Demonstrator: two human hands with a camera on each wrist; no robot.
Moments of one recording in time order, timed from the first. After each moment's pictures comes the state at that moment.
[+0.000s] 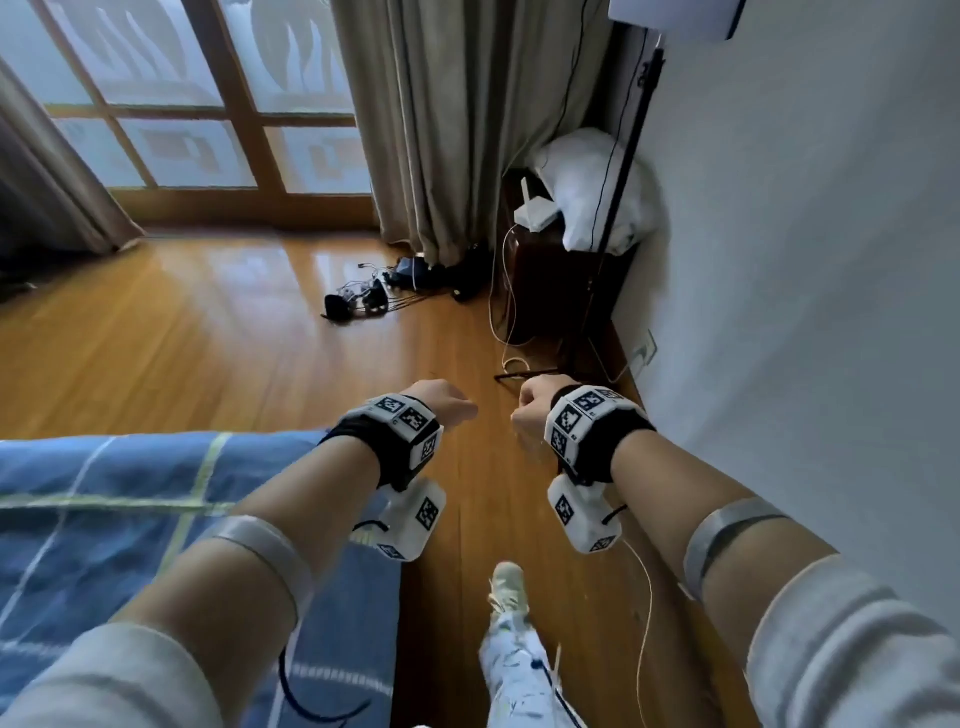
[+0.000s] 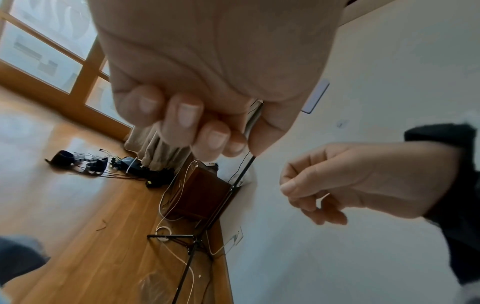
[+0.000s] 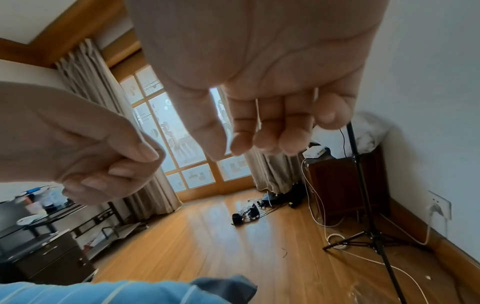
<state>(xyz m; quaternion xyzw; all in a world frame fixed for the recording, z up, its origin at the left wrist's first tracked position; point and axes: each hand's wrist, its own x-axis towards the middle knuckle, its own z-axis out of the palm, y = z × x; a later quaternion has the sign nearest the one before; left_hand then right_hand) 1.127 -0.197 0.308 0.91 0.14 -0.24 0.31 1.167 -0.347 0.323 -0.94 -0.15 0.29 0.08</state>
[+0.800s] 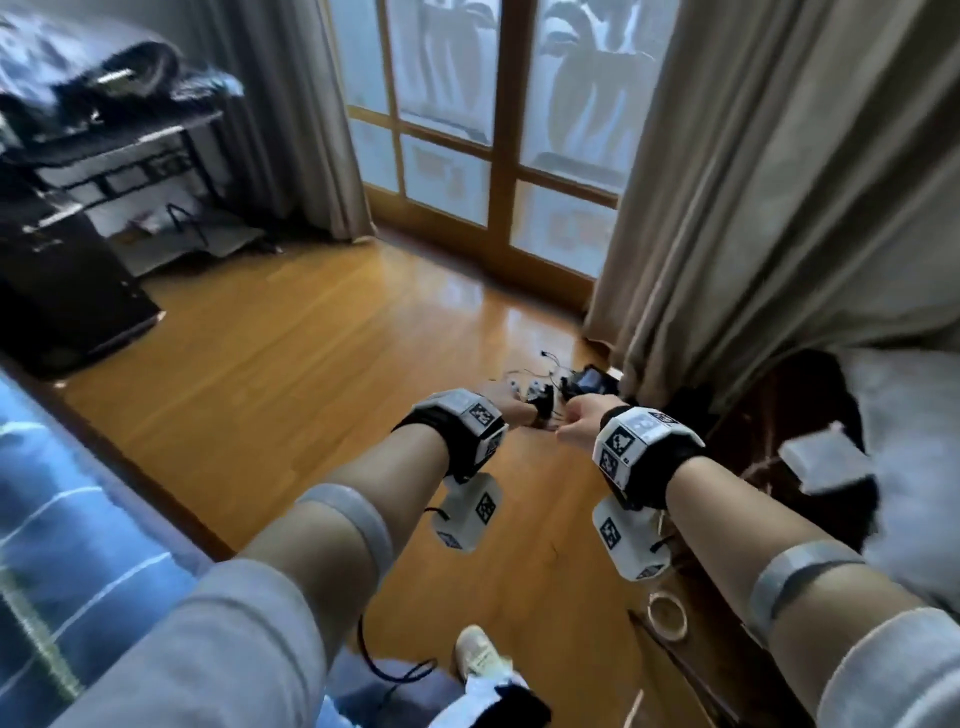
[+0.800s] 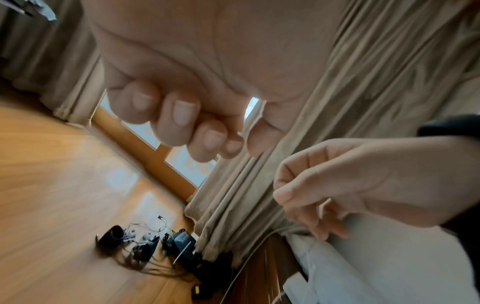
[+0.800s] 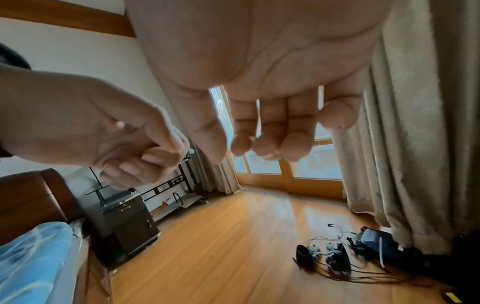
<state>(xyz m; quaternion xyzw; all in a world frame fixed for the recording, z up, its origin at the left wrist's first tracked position) 1.556 0.147 0.324 0.87 0.32 -0.15 0.35 1.648 0.045 0.324 -0.87 -0.39 0.30 -0.01</state>
